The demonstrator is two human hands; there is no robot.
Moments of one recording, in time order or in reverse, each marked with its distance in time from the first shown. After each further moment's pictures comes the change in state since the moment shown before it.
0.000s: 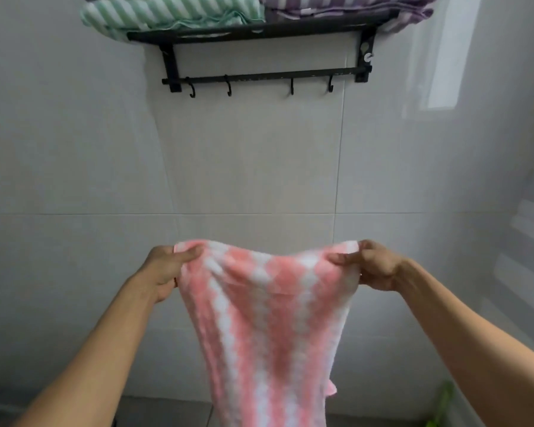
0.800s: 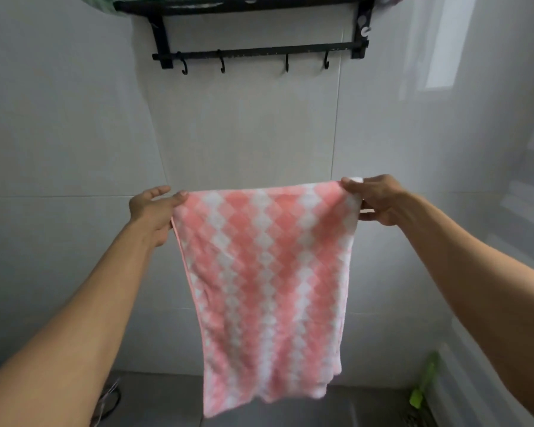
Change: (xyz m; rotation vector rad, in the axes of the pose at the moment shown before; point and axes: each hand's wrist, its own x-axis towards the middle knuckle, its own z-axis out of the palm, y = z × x) left_hand 0.011 0.047 0.014 -0.089 0.309 0.148; right_hand -0.007 -0.077 0.001 -0.116 0.489 -0.041
